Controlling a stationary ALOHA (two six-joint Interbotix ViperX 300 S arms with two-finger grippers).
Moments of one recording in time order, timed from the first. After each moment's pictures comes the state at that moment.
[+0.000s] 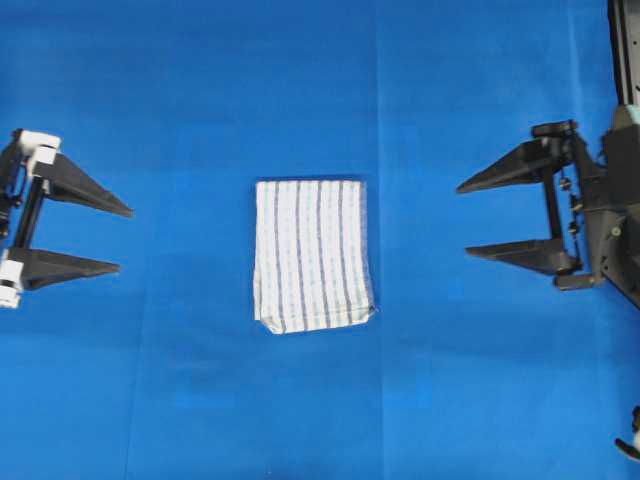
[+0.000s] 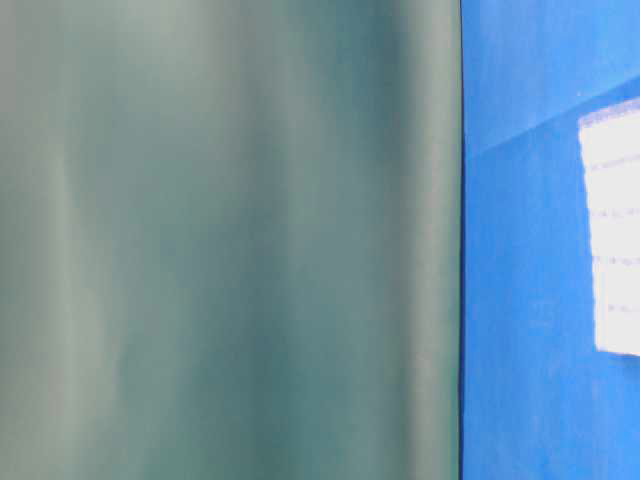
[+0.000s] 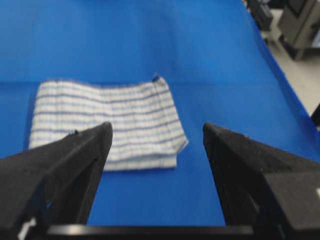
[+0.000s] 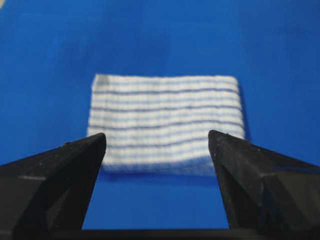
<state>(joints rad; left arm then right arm) -0.18 -0.83 1.24 -0.18 -0.19 0.06 0.06 -0.80 1.17 0.57 -0.05 -0.38</state>
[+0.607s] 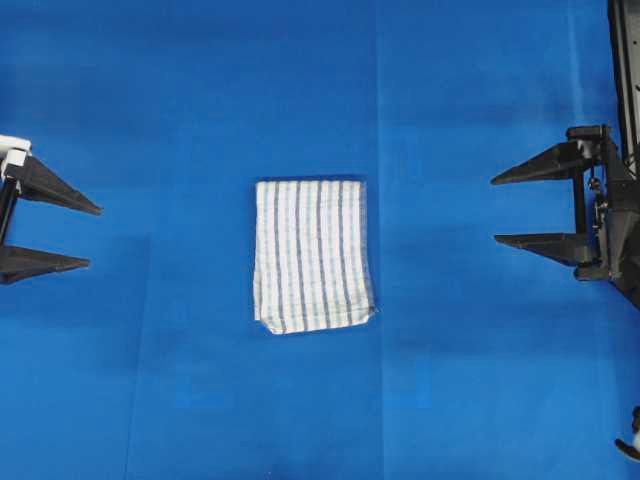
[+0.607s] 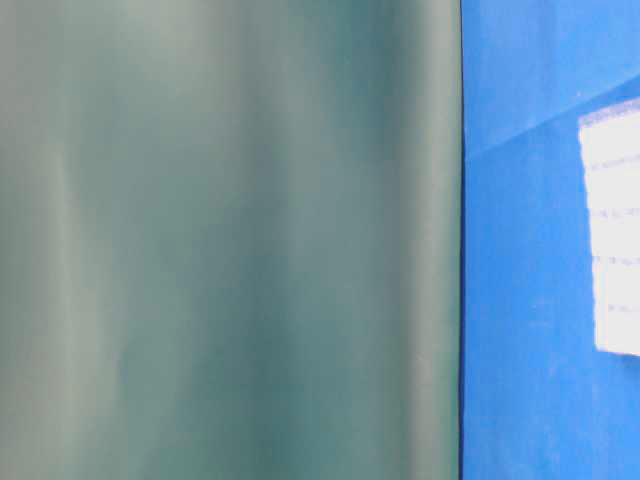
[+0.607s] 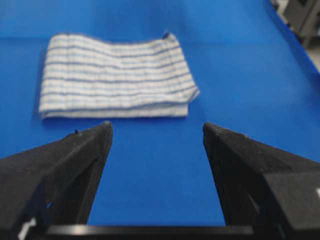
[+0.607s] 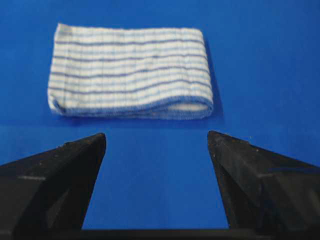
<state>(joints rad) -0.16 -0.97 1.42 -0.18 -0.21 0.07 0.05 -0.91 1.40 0.55 -0.18 -0.38</state>
